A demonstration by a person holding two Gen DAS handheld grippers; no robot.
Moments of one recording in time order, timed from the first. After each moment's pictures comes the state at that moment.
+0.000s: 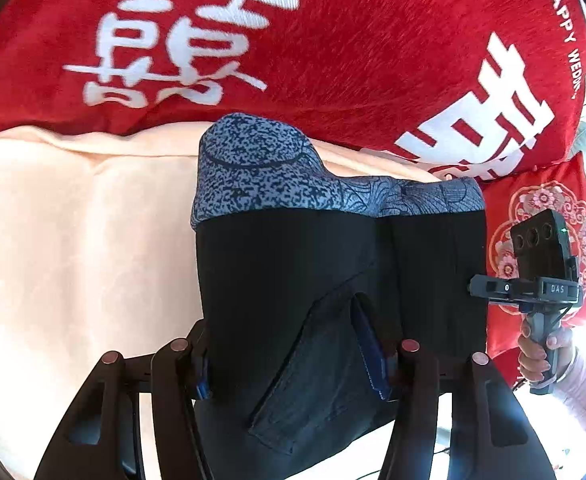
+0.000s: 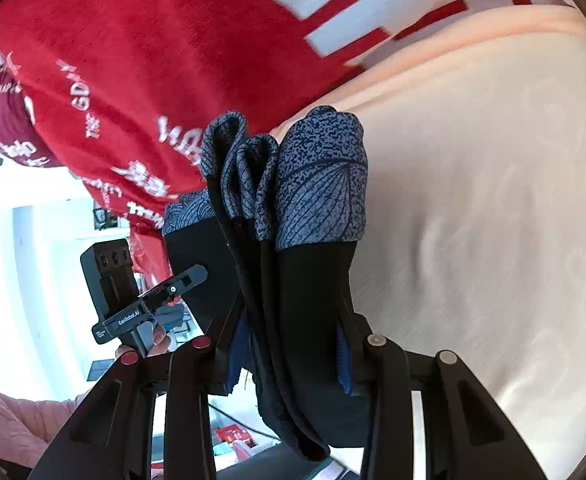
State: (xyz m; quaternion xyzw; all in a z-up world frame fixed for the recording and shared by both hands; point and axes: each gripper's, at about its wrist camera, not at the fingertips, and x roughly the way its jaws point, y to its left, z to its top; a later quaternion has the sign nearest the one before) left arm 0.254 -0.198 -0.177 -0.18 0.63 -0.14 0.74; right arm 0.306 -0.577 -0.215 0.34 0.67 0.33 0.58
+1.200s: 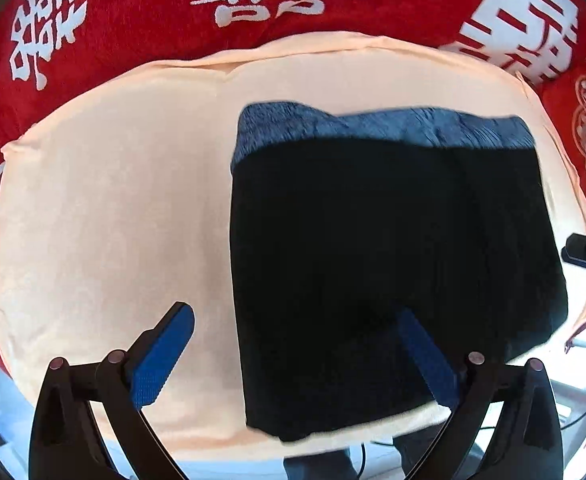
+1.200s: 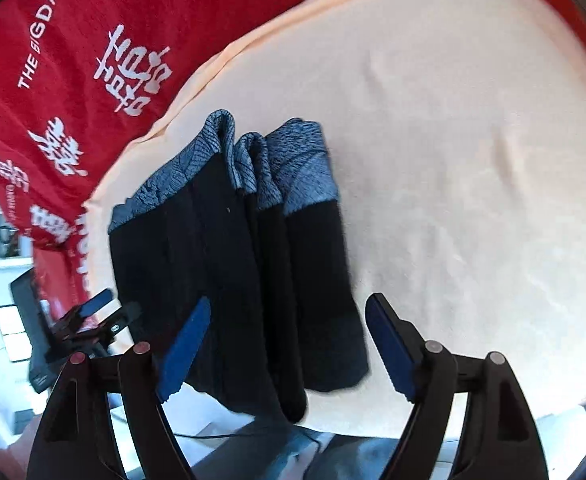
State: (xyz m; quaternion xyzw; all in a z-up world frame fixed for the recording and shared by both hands) left arm 0.108 -0.158 -0.185 0.00 0.66 -0.04 0.75; right arm 0.156 -0.505 -0.177 0.20 0.69 0.11 0.69
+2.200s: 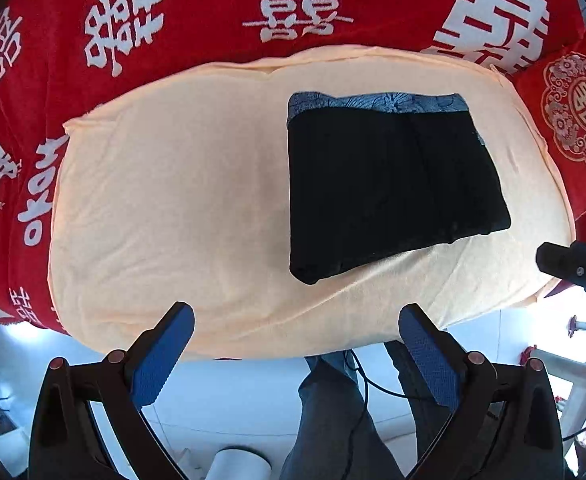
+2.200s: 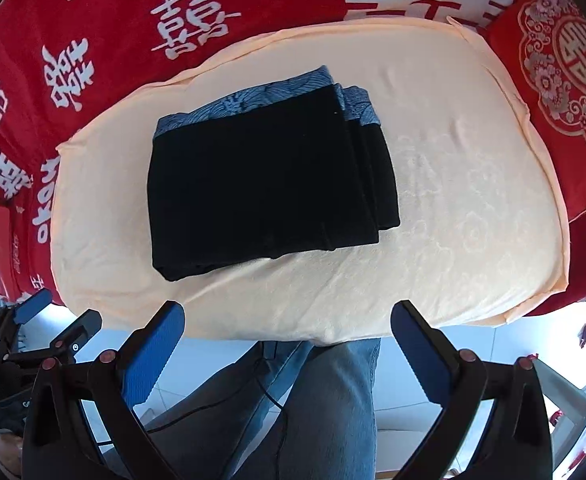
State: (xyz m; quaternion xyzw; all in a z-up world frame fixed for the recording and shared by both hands) left arm 0.010 -0.141 -0.064 0.02 0.66 -0.01 0.75; right arm 0.066 -0.399 -0.056 0.08 0.71 0.06 0.70
